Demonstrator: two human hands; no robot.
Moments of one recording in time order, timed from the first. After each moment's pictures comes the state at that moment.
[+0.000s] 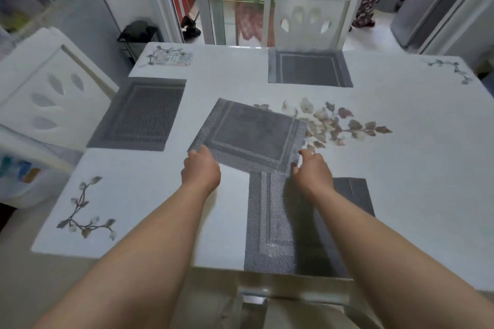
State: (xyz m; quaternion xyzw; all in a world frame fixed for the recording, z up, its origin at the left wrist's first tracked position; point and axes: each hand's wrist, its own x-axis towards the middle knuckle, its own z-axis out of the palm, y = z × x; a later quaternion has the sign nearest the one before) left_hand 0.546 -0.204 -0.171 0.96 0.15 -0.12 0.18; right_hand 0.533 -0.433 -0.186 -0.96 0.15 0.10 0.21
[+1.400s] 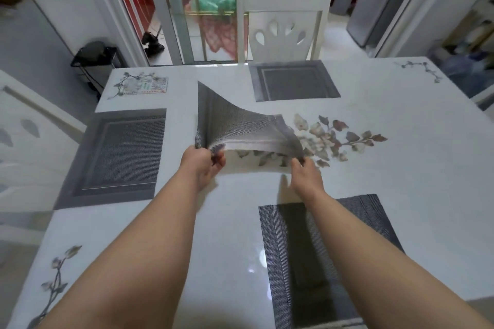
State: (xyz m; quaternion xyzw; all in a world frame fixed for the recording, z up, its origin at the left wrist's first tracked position) left_hand 0.668 -0.189 -0.156 0.55 0.28 -0.18 0.76; right_hand 0.604 -0.399 -0.205 -0.82 0.34 0.04 0.45
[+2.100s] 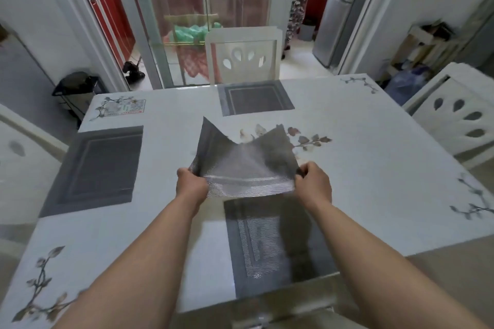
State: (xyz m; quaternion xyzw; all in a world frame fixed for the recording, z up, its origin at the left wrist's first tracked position) left_hand 0.572 -0.227 -0.135 0.81 0.20 -0.16 0.53; right_hand 0.495 -0.463 -0.126 -0.88 0.33 -0.06 0.33
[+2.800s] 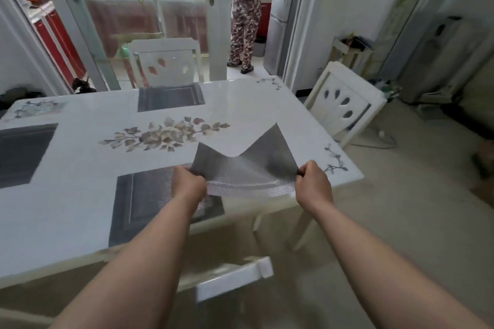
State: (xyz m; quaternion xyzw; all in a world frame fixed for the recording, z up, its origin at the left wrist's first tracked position) left_hand 0.338 -0.488 -0.100 0.85 0.13 -0.08 0.51; right_hand 0.225 -0.712 -0.085 -0.89 0.34 -0.11 0.28
